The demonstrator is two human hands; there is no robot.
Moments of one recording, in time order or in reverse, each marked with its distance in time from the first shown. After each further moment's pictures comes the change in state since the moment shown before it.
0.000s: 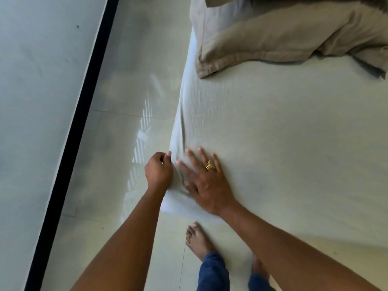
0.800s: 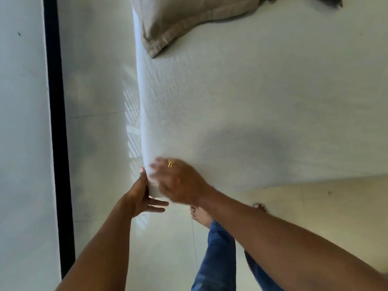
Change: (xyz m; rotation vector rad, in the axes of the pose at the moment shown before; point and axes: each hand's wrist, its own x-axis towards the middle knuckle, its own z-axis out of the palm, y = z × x) left_hand -0.039 -0.050 -0.033 -0.147 -0.706 -0.750; right_hand -0.029 -0.032 -0.001 0.268 0.117 -0.214
